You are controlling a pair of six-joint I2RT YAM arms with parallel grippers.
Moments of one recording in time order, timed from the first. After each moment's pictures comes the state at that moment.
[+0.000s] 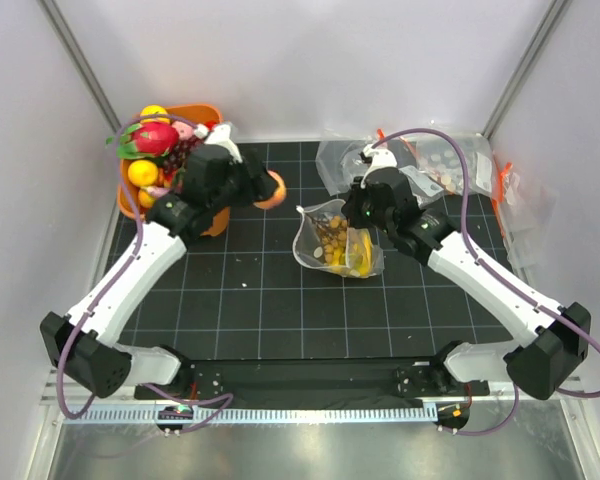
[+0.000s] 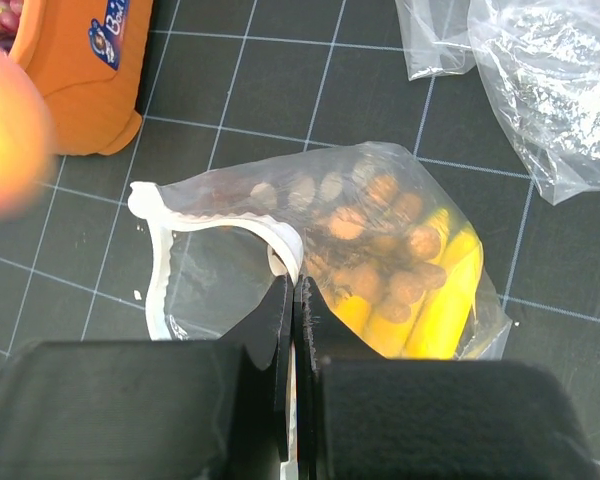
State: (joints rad) left arm -0.48 1.33 1.37 -0.50 -0.07 -0.54; right arm 0.64 1.28 1.20 -0.44 0.19 0.42
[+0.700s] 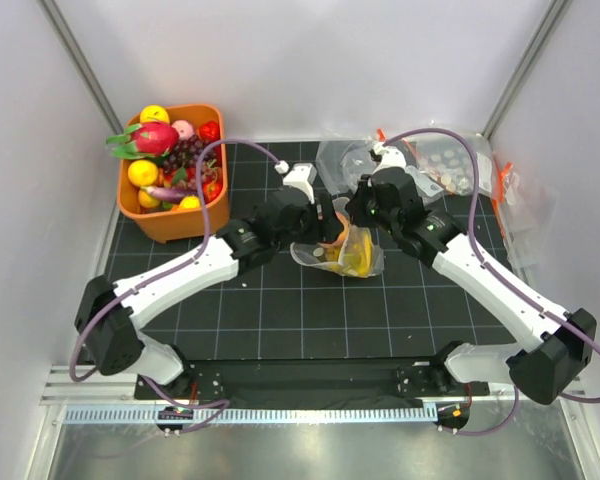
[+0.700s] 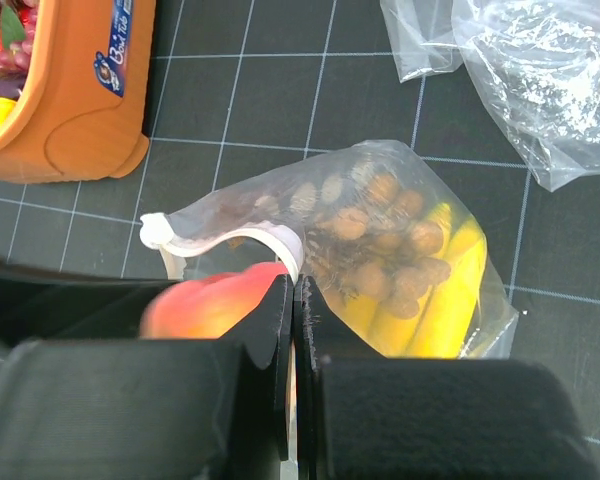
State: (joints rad) left arm -0.89 1.44 1.25 -0.25 -0.17 -0.62; right arm 0.63 1.26 1.20 -0.45 0.22 0.50
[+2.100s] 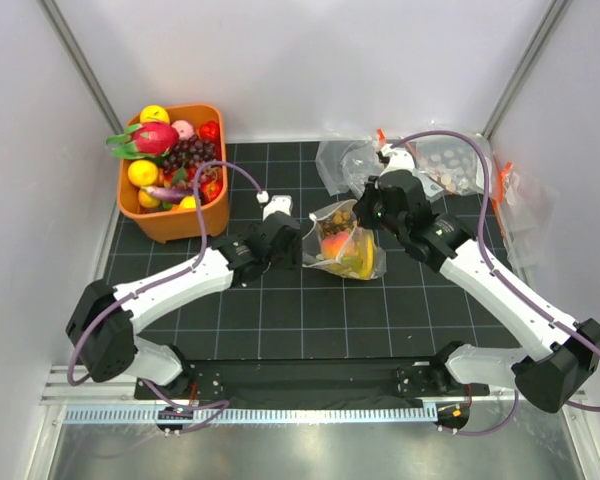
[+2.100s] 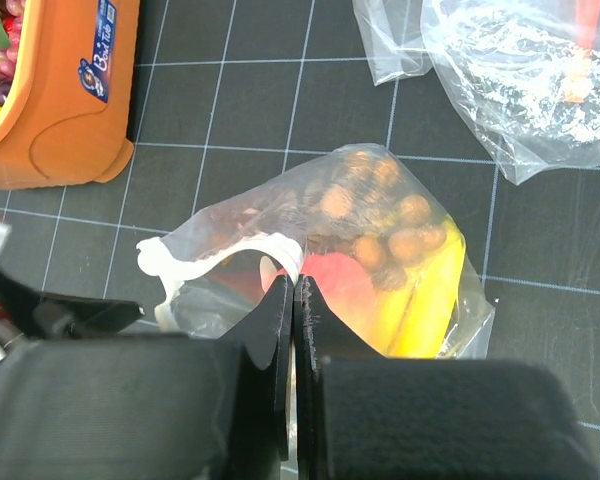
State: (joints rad) left arm -0.87 1.41 1.06 -0.48 -0.35 -0.64; right arm 0.63 1.20 1.19 -0.50 0.26 0.49
